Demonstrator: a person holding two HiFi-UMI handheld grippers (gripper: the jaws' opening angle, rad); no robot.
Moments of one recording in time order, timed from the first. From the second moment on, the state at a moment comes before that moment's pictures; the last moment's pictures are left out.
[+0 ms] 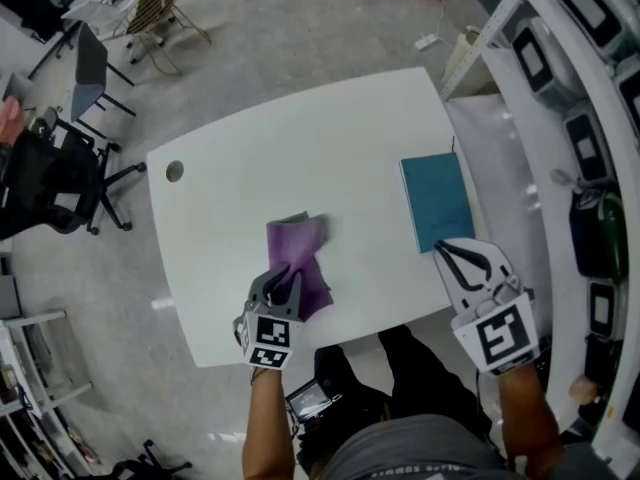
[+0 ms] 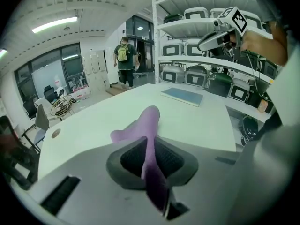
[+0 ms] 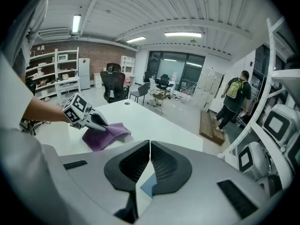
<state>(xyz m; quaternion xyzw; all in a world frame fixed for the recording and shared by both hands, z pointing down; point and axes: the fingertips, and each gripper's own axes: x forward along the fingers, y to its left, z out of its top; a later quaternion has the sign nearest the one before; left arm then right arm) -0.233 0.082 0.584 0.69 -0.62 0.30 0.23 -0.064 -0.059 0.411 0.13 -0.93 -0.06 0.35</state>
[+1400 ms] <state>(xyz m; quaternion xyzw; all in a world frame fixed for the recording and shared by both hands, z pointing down) 0.100 -0.122 0.605 0.84 -0.33 0.40 0.14 0.209 -0.179 0.452 0.33 -0.87 0.06 0.36</state>
